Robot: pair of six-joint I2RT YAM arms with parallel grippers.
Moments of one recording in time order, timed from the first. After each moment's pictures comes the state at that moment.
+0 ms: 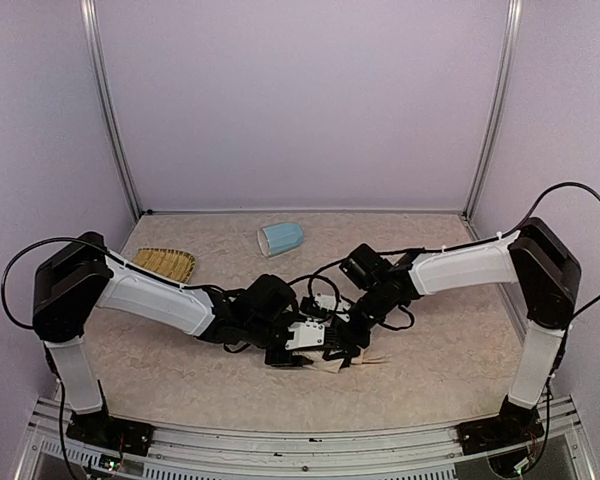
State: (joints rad) left arm -1.02 1.87 0.99 0.01 0.11 0.72; right arm 0.83 1.90 1.18 -0.45 -0.53 -0.41
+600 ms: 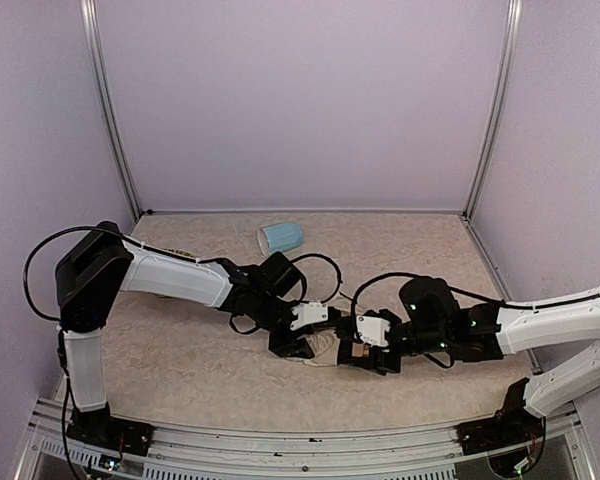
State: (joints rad) left arm -0.93 1.99 1.23 -0.28 0.33 0.59; right arm 0.97 1.26 0.60 0.05 -0.17 -0.49
